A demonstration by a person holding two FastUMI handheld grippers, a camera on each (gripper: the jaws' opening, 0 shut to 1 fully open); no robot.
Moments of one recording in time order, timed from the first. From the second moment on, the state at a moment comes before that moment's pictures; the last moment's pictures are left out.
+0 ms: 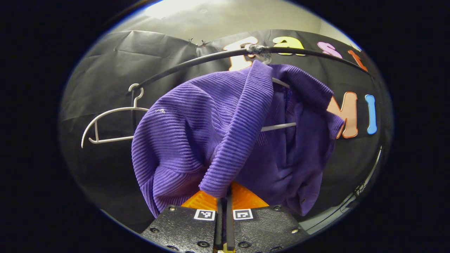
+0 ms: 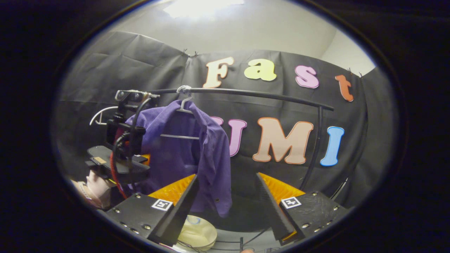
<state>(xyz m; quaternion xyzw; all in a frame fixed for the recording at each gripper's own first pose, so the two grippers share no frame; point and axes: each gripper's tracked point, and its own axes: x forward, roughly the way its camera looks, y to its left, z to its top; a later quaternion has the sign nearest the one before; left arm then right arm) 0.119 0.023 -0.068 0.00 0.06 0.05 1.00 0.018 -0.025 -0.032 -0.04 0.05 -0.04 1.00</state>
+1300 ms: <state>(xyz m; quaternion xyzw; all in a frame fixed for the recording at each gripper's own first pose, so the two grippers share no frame) 0.052 0.084 0.053 -0.01 0.00 0.07 1.00 0.220 0.035 -0.081 -0.02 0.02 0.02 1.00</state>
